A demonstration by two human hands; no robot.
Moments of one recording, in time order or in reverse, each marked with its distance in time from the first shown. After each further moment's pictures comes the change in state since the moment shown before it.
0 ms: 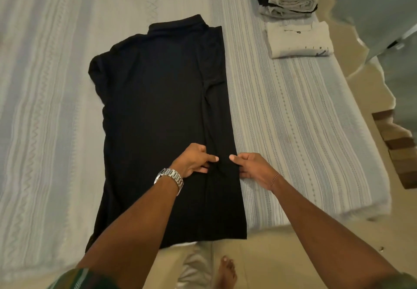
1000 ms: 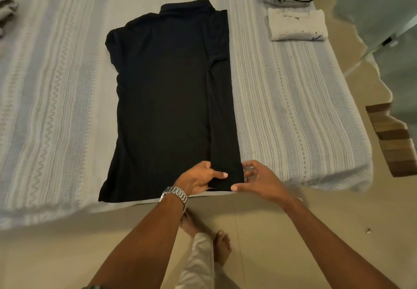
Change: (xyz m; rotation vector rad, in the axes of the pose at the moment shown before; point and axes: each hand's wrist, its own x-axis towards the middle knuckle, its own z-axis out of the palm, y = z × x) left_hand -0.100 -0.127 0.069 -0.359 -0.246 -0.057; right_hand -0.138 0.097 0.021 -0.470 0.116 -0.084
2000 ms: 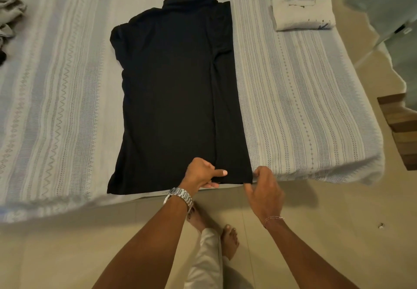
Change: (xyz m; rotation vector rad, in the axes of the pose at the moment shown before) left_hand -0.011 -0.017 -0.005 0.390 0.450 -0.013; right_hand -0.009 0.060 0.076 -0.463 0.779 -0.292
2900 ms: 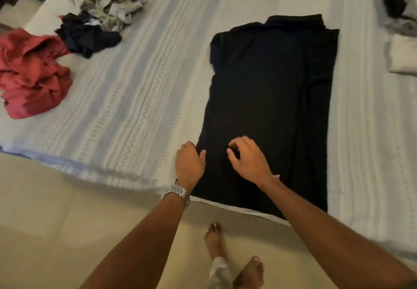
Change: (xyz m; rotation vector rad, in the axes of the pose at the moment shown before) left_hand -0.002 -0.050 -0.188 0.391 0.892 0.202; right_hand 0.105 -0.233 0.079 0.147 -0.479 -0.600
